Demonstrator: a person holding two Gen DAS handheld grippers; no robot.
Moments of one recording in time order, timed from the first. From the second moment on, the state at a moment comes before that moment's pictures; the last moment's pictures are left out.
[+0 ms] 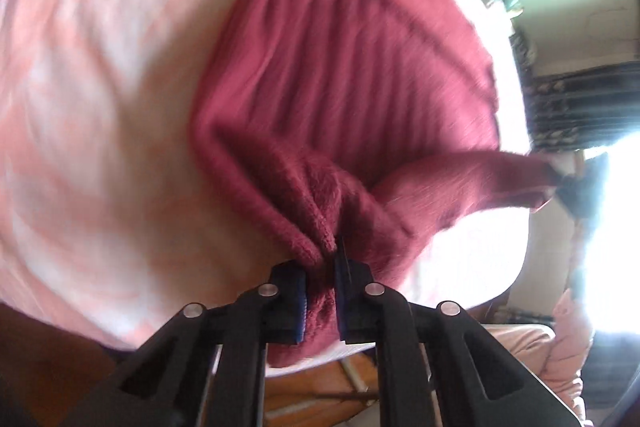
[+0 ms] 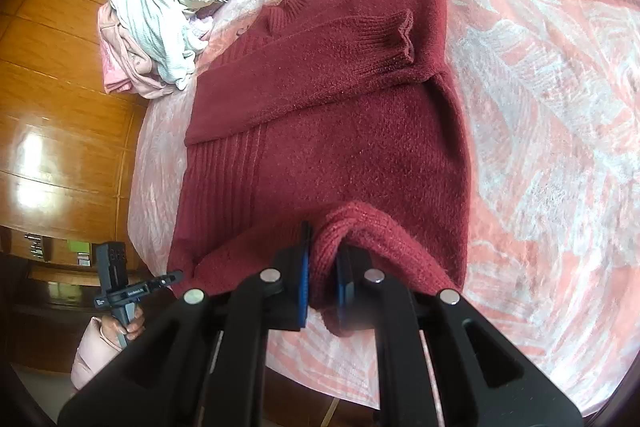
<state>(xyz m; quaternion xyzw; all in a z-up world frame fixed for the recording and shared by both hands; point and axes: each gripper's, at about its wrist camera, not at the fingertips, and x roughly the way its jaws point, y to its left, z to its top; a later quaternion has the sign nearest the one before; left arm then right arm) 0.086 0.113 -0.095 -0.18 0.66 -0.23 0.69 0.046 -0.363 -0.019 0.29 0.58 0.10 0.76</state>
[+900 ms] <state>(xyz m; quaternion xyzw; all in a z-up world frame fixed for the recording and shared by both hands) 0.303 0.125 -0.111 -0.36 0.58 -0.14 0.71 0.149 -0.451 -0.063 0.29 0.58 -0.05 0.76</state>
